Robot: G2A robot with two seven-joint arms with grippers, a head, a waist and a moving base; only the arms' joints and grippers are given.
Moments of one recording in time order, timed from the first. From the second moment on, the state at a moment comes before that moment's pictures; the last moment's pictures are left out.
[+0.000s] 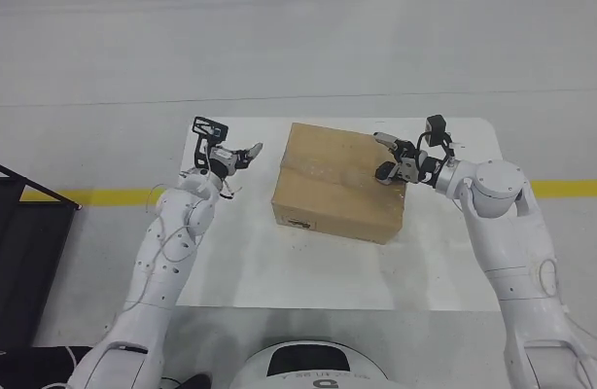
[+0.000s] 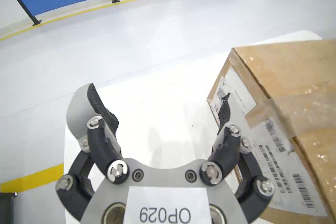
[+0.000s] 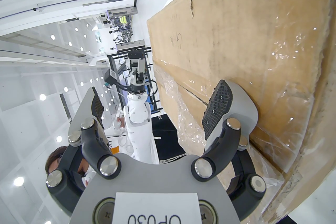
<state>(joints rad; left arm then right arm) 1.15 -1.38 -1.31 -1.23 1.38 -0.24 -0.09 -1.13 -1.11 1.42 -1.40 0.22 0.29 0.93</state>
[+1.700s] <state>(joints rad) 1.11 -1.37 -1.21 -1.21 1.40 -0.31 -0.05 -1.13 -1.11 1.42 -1.40 0.22 0.29 0.93</state>
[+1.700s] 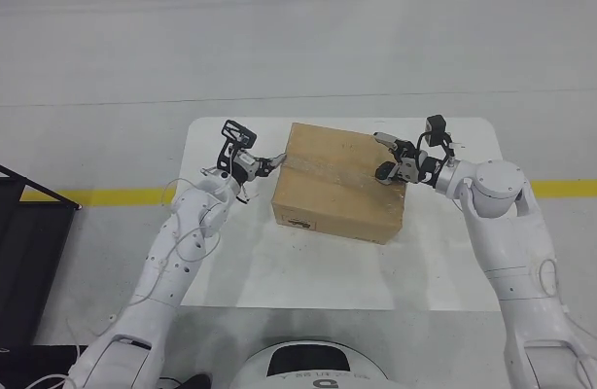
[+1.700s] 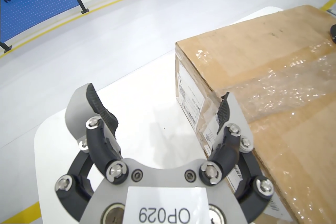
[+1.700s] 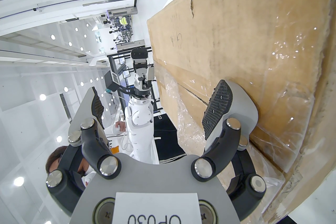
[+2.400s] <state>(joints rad) 1.06 -1.38 -1.15 -1.19 1.41 -0.28 -0.09 -1.13 -1.11 1.42 -1.40 0.22 0.29 0.93</state>
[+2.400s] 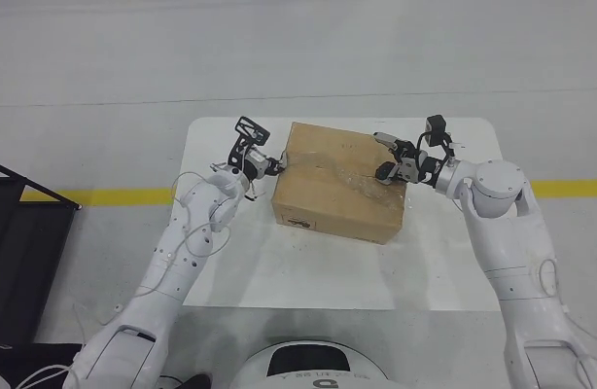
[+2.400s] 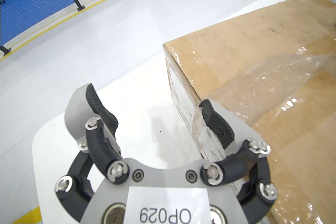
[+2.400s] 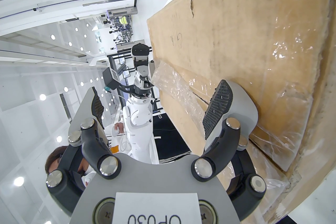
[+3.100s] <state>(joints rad) 1.04 -1.38 -1.13 -1.20 1.42 -0.31 -0.16 -1.16 -1.11 1.46 -1.40 0.27 0.25 0.88</state>
